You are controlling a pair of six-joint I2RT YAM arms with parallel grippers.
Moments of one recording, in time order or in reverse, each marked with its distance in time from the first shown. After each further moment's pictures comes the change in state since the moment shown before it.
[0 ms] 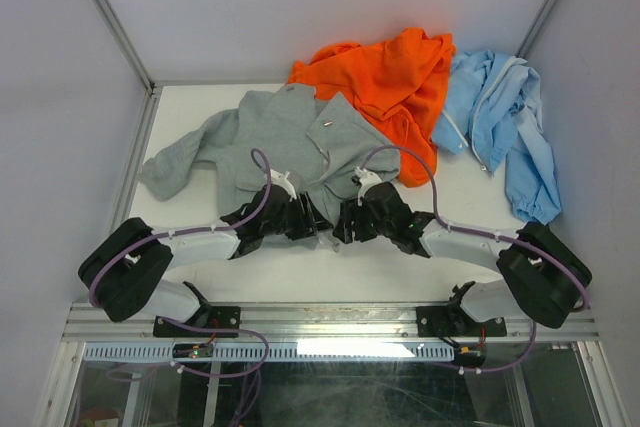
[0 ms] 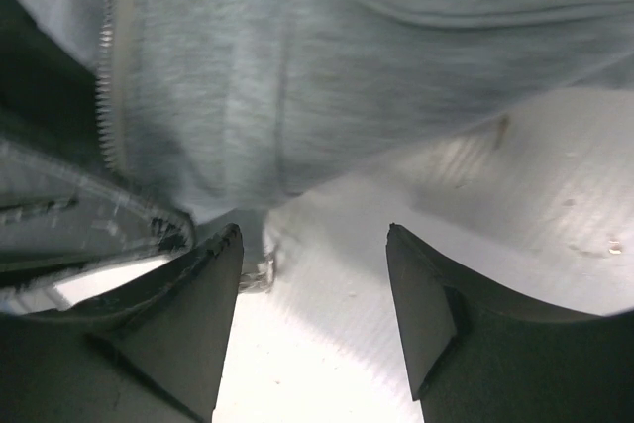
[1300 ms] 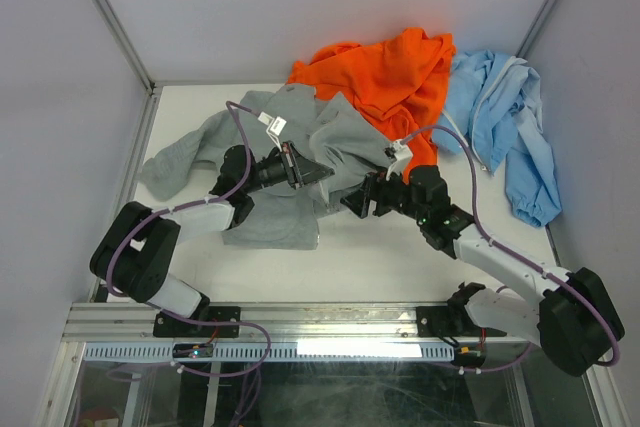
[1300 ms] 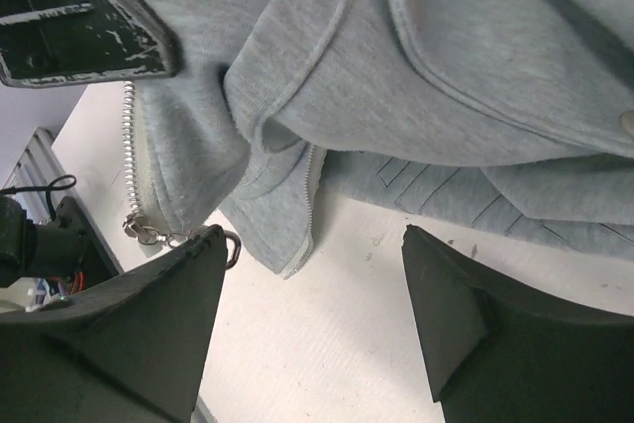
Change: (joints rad) left arm 0.261 0.108 0.150 0.613 0.507 0.097; right arm -0.203 -0.281 -0.012 0.107 -0.216 -0.062
